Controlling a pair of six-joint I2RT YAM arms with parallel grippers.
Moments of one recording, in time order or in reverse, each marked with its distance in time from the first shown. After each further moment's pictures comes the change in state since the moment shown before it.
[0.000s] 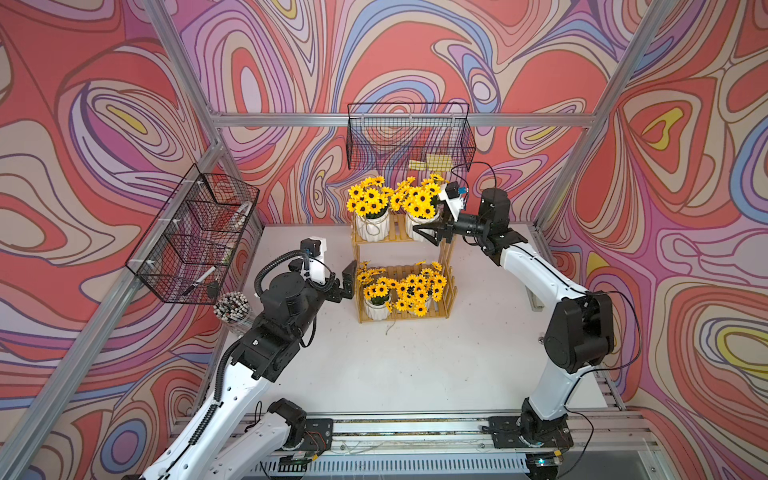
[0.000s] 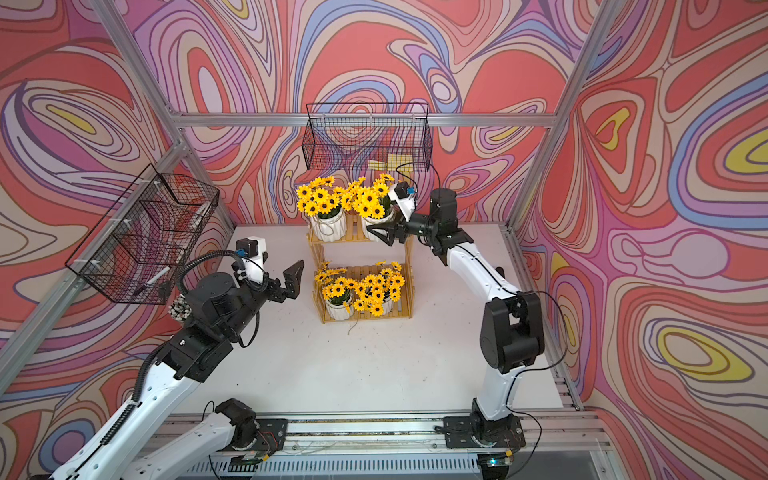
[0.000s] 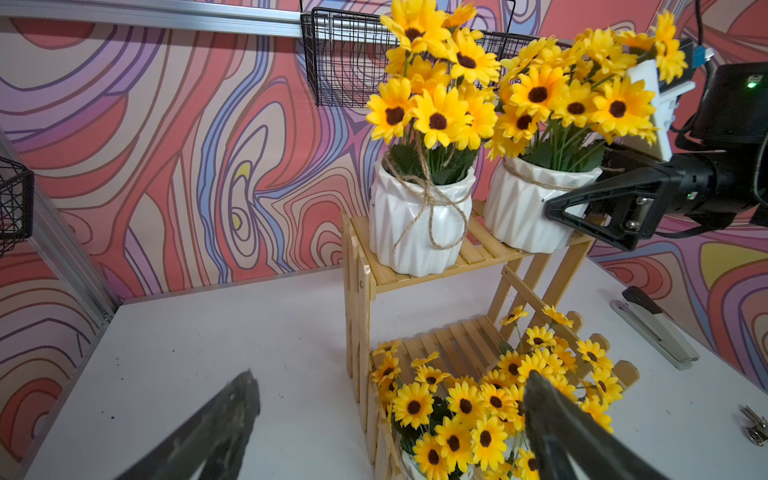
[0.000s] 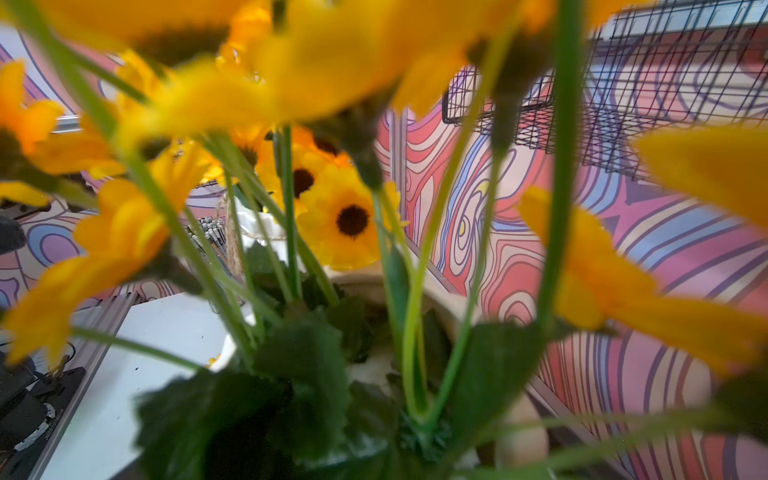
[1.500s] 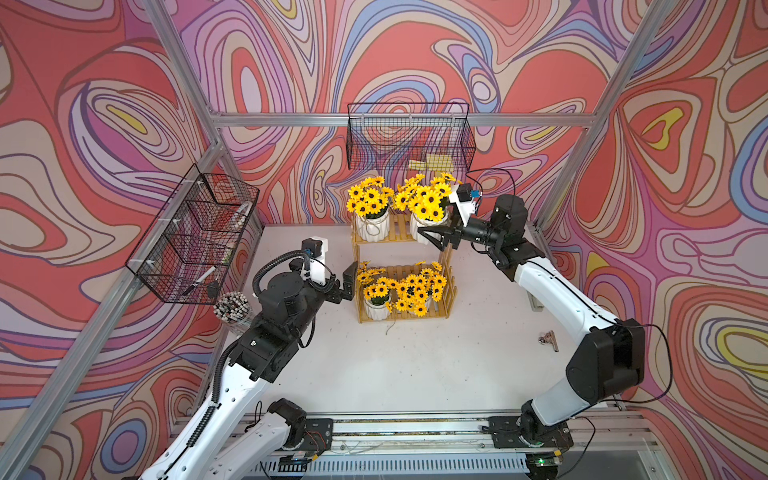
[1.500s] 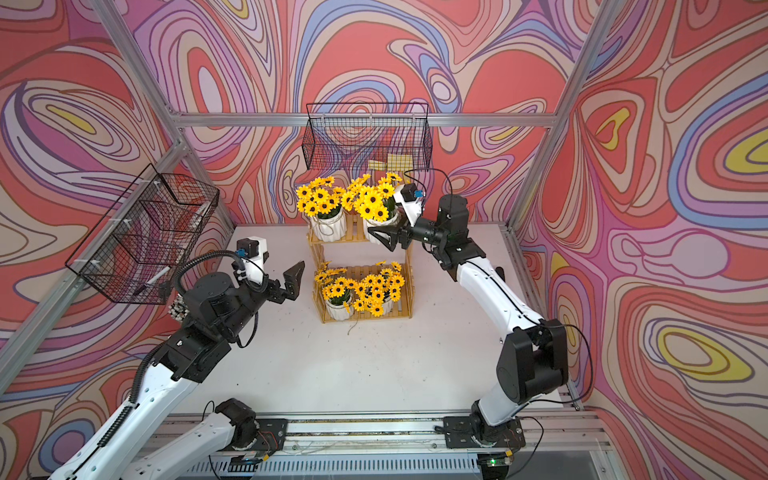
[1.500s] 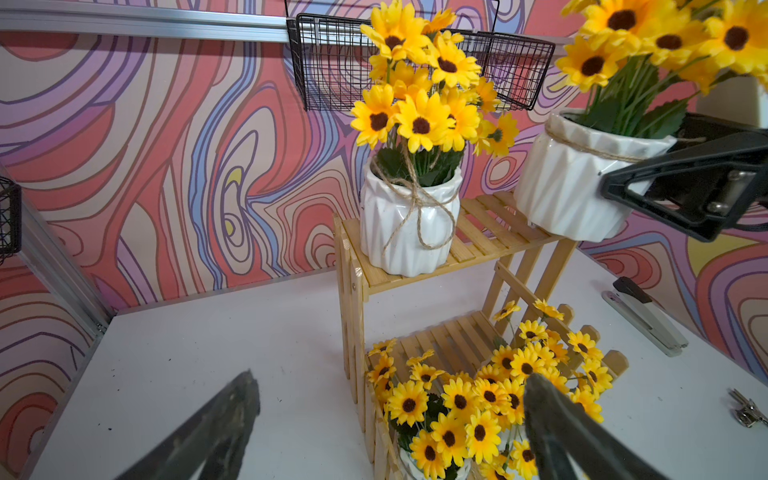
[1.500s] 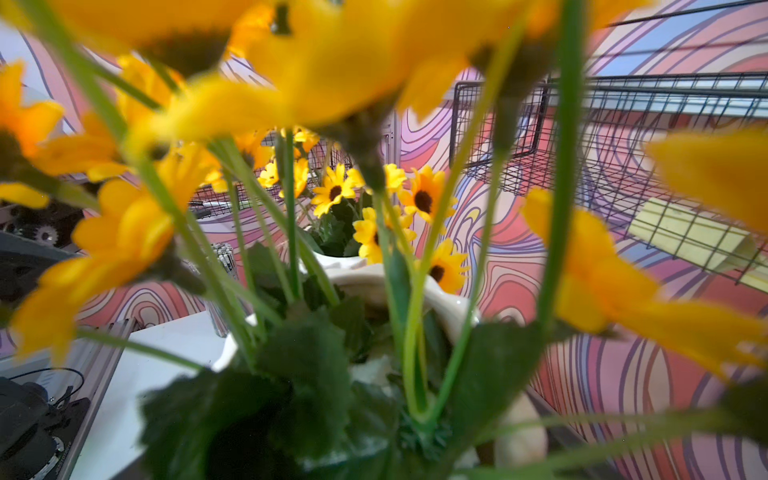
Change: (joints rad) left arm 0.000 -0.005 0.015 -0.018 0.031 0.028; right arm 0.043 -0.242 -0.166 0.026 0.101 0.048
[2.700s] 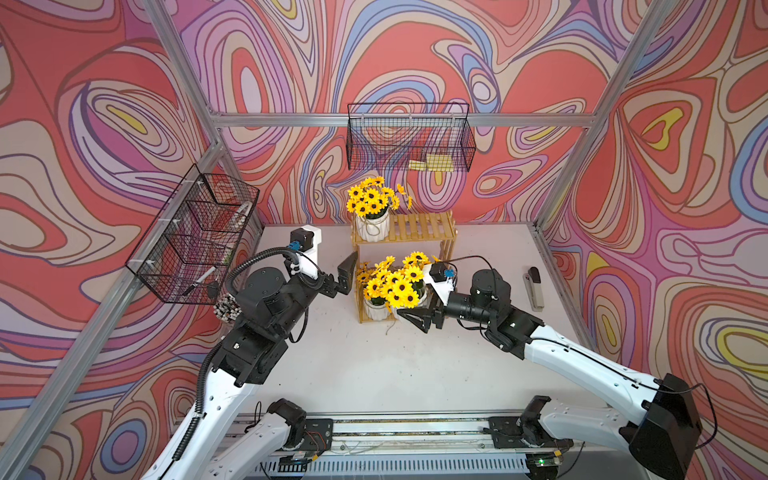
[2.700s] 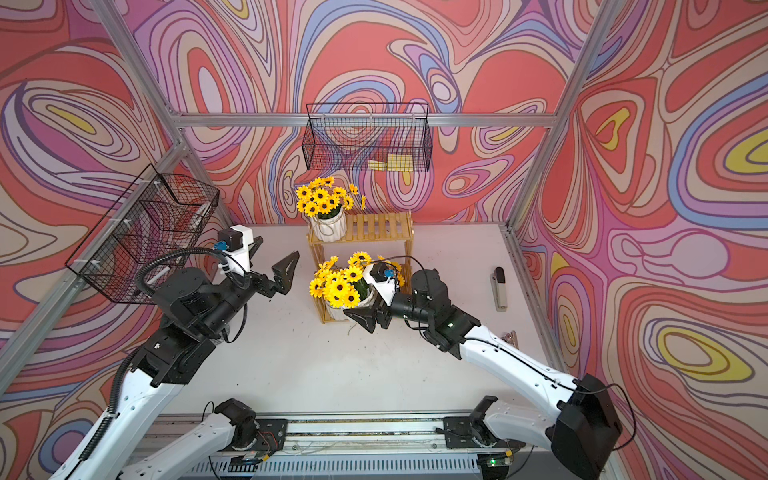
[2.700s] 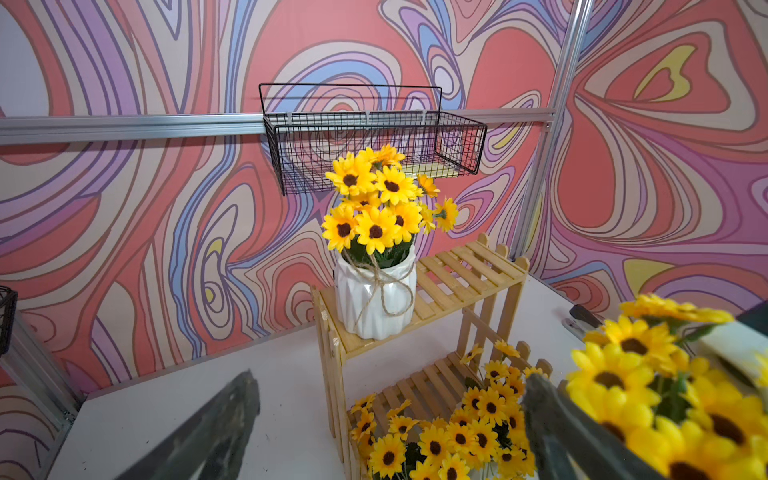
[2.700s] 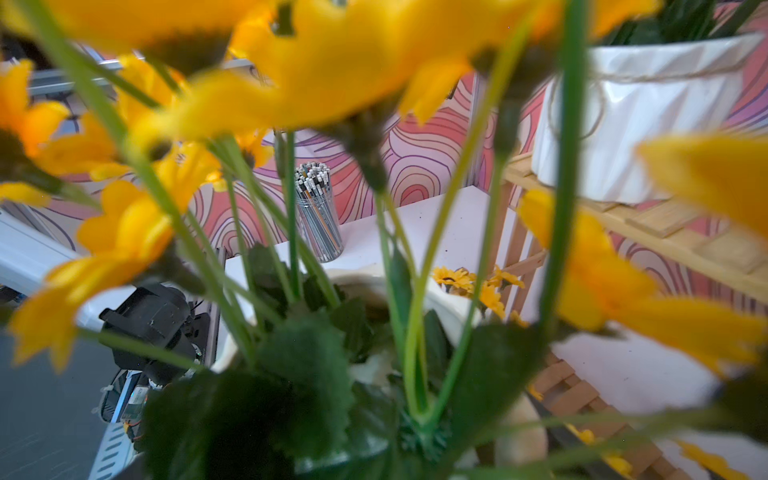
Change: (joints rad) left arm 0.021 -0.005 0.147 -0.012 0.130 0.048; right arm 0.429 -0.405 -0.583 0.031 0.358 0.027
